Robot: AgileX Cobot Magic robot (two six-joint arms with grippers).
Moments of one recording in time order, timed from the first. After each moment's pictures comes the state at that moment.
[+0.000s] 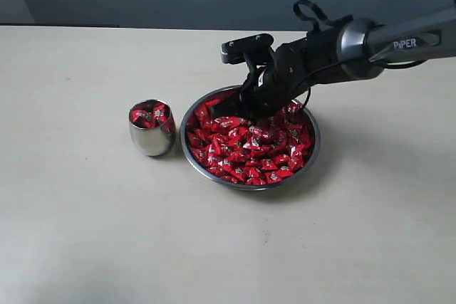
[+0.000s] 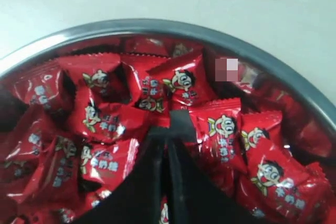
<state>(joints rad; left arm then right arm) 0.12 0.00 0.01 0.03 0.34 0.03 0.68 2.11 -1.30 0.03 0.27 0.07</state>
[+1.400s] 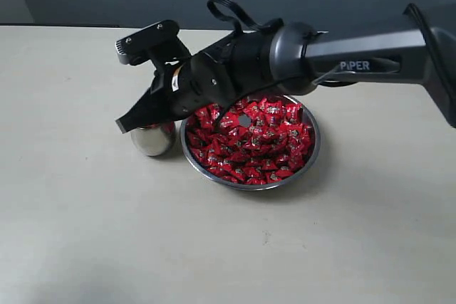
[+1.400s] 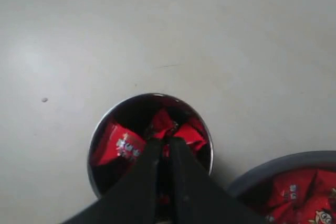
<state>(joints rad) 0.12 0.00 0.01 0.03 0.34 0.03 0.95 2.09 -1.43 0.03 0.23 0.01</state>
